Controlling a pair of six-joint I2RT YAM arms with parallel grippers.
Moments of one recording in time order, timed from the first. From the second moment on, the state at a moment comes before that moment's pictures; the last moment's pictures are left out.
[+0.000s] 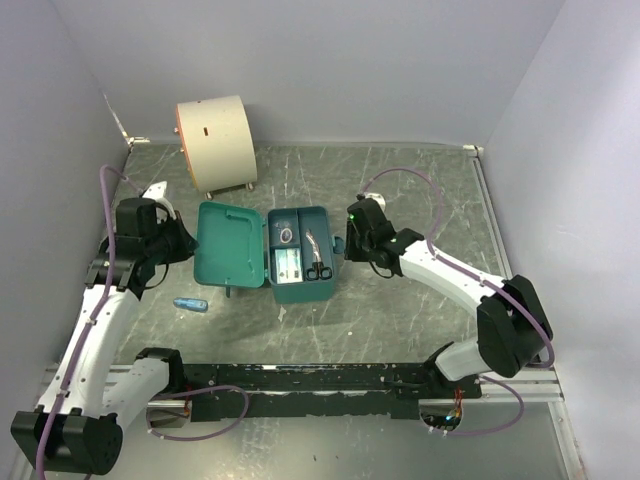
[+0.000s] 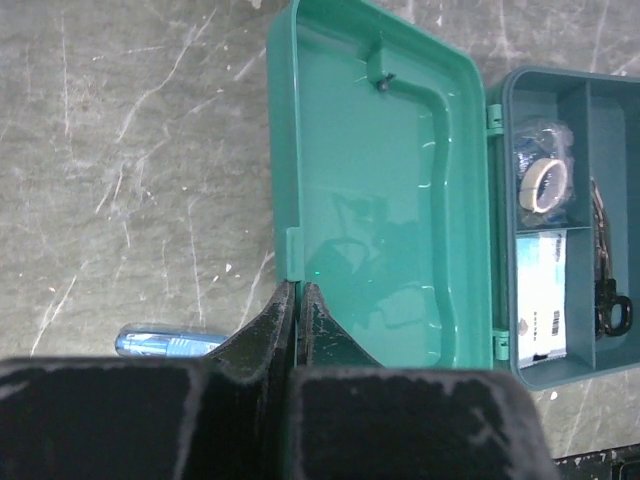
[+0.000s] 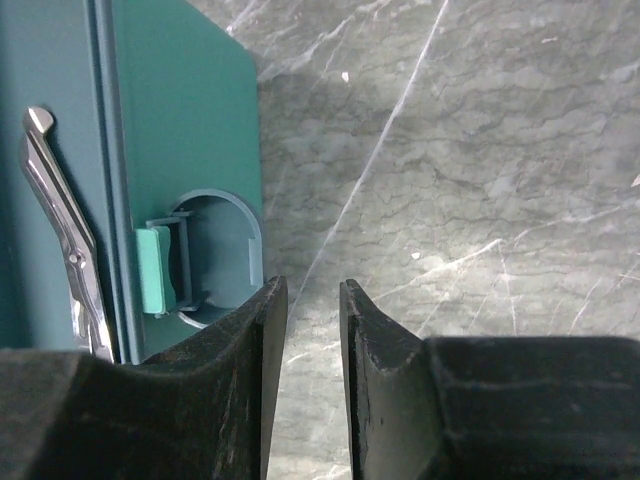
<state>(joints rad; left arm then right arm) -0.09 0.89 0.88 -0.66 0.11 -0.35 0.63 1.43 0.94 -0.36 0.20 0.53</state>
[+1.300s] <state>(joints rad) -0.07 0.90 0.93 -0.43 0.68 -0.32 0.63 1.36 0.77 -0.30 0.00 0.59</state>
